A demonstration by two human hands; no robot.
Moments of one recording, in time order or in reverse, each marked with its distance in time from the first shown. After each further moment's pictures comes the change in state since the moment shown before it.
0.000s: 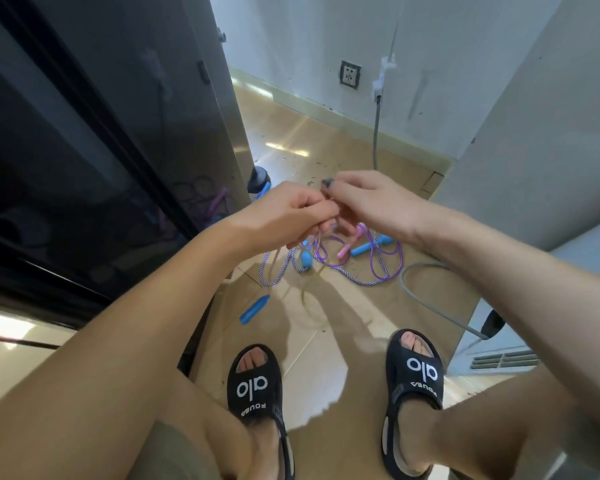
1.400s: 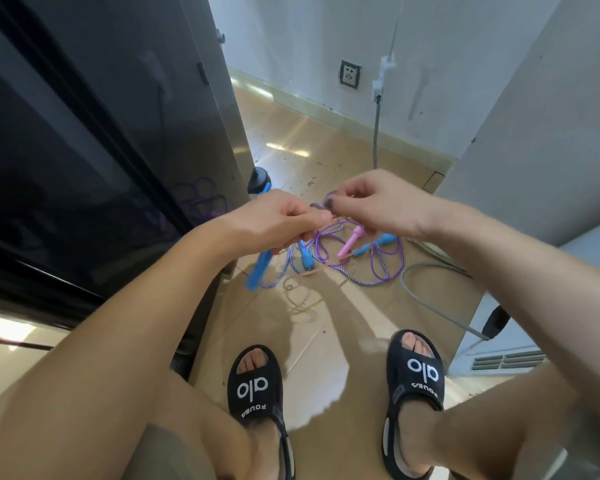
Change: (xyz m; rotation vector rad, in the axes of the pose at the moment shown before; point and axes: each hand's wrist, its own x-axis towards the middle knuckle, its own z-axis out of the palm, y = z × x) left_hand 0.002 -0.016 -0.011 0.127 -0.036 -0.074; right_hand 0.005 0.010 -0.015 -0.225 0.007 0.041
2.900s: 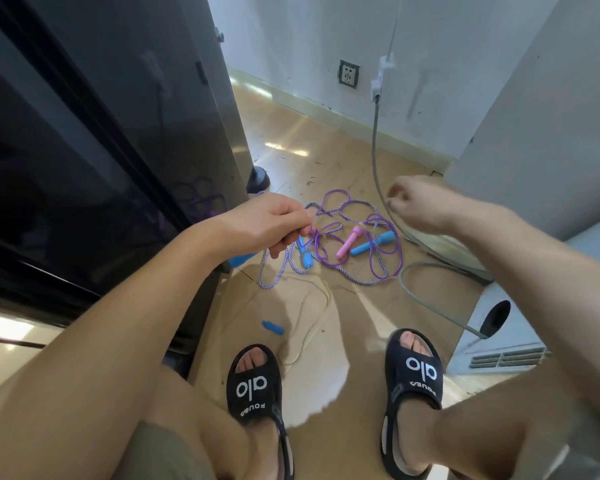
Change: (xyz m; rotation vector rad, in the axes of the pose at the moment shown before) left_hand 0.000 -0.009 -0.003 -0.055 -0.038 0.014; right_hand 0.005 0.052 -0.031 -0.502 0.136 0.297
